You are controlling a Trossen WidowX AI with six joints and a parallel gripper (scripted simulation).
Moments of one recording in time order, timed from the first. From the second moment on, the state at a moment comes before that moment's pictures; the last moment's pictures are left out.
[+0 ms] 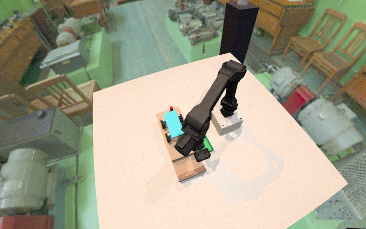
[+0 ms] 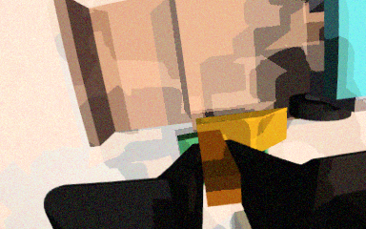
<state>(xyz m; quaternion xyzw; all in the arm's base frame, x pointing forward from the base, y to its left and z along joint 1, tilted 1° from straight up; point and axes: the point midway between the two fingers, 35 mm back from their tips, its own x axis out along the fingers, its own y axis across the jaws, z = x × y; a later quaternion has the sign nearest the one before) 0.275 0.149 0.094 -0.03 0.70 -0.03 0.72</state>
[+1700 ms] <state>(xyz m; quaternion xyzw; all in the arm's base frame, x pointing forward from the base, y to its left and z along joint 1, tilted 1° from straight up) 0.279 0.123 0.042 -0.04 0.70 -0.04 0.71</state>
